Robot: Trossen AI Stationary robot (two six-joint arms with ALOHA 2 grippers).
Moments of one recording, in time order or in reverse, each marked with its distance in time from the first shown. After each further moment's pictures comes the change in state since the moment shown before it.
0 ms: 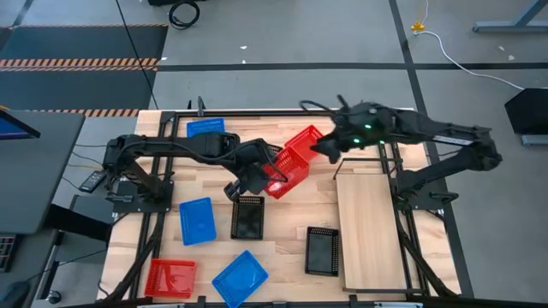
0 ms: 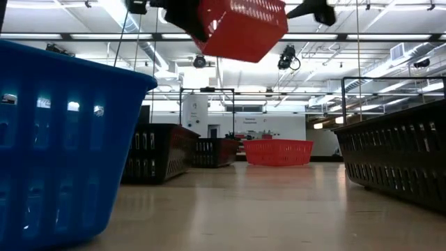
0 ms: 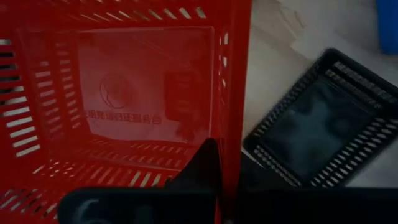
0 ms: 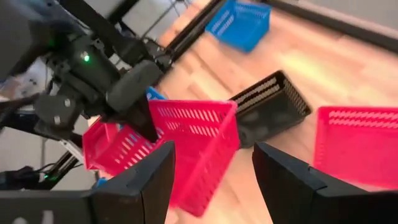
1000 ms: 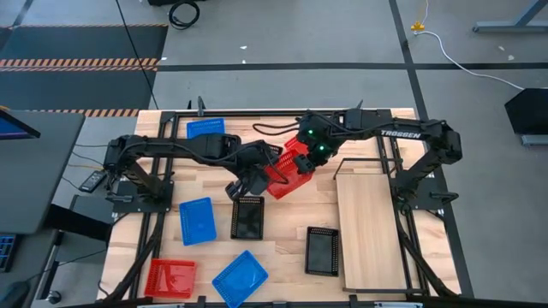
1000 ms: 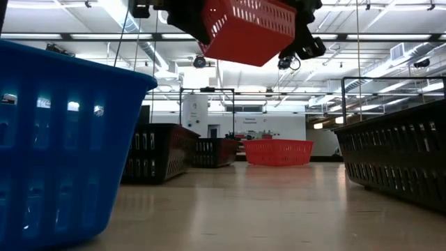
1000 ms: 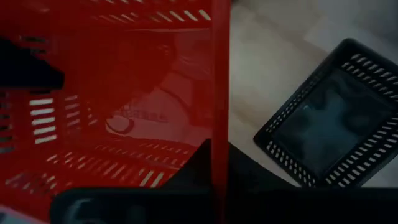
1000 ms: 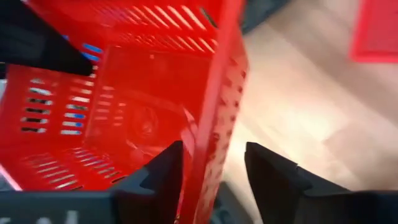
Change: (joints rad) left arm -0.012 -0.003 -0.001 0.031 -0.062 -0.007; right arm -0.059 0.350 0.139 -0.279 -0.319 0.080
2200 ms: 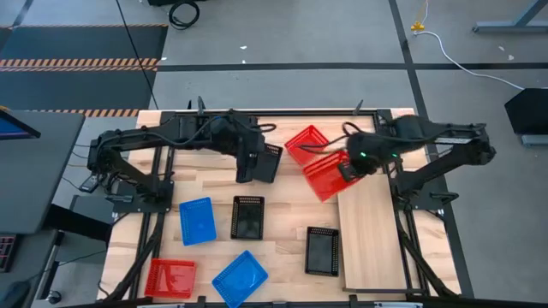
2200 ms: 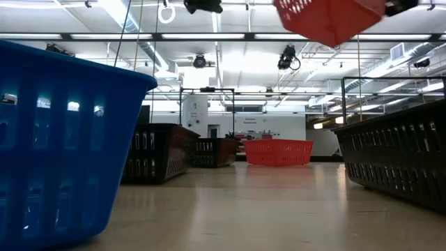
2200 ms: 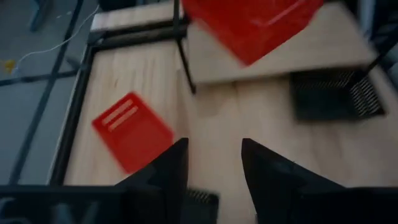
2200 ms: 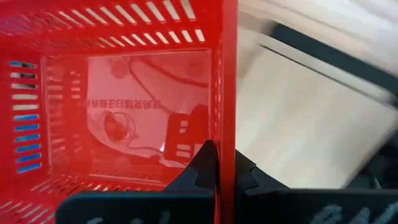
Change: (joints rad) left arm 0.114 -0.160 0.000 0.208 -0.001 -0.712; right arm 0.278 -0.343 -0.048 -0.484 0.376 0.515
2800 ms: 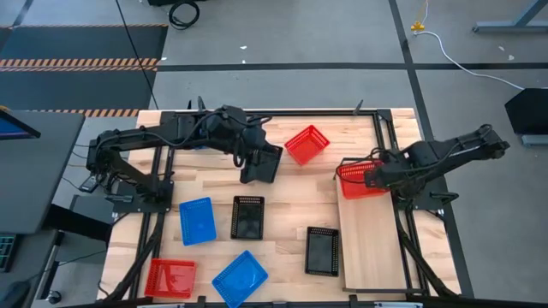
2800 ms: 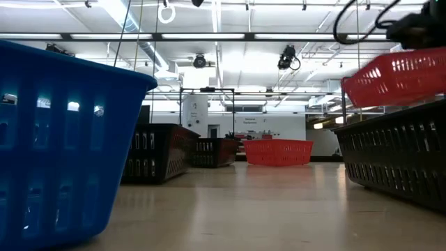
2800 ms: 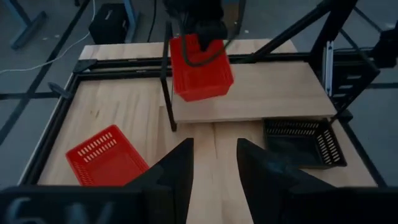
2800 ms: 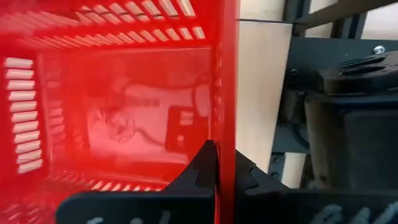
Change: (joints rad) left arm -0.002 -0.007 0.000 0.110 0.070 -0.130; right arm 0.201 -0.343 -0.560 -0.033 0.044 0.550
